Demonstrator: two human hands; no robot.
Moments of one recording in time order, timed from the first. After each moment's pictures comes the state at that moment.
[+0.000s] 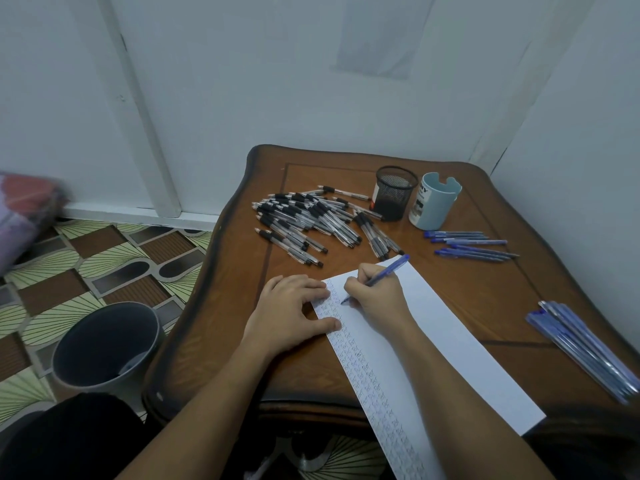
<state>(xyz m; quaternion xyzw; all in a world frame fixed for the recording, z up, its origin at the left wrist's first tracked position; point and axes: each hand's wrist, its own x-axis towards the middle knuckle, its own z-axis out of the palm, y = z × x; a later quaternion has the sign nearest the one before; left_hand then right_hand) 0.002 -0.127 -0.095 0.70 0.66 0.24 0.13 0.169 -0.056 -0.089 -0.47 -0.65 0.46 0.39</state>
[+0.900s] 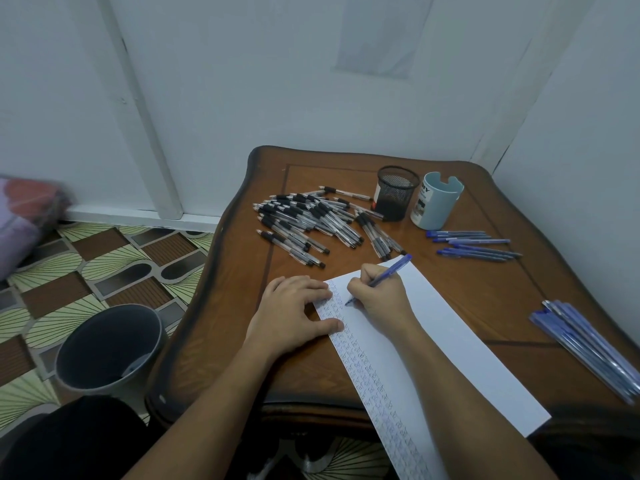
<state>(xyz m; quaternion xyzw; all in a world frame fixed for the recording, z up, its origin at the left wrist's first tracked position) 0.002 -0.127 -0.095 0.70 0.66 0.23 0.13 0.170 -0.056 -0.091 -0.47 -0.65 0.45 0.38</state>
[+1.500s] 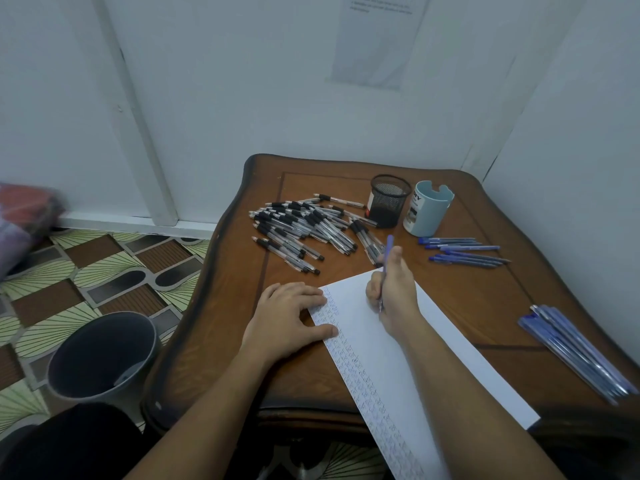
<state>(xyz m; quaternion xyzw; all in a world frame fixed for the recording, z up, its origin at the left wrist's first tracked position) 0.000 -0.125 -0.097 0.71 0.65 0.23 0.13 0.175 -0.040 -0.072 -0.52 -0.42 0.58 0.47</state>
